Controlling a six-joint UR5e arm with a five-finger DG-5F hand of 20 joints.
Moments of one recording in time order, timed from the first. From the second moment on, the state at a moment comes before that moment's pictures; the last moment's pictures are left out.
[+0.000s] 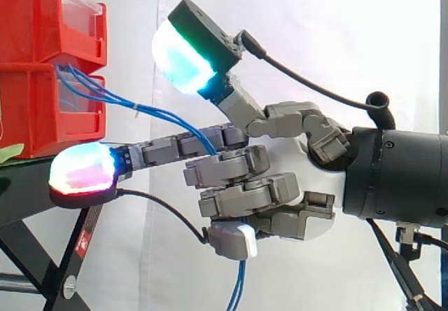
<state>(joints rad) 0.26 -2.05 -1.84 -2.28 -1.23 -0.06</state>
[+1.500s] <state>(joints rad) 0.26 -2.05 -1.83 -2.31 -1.22 -0.12</state>
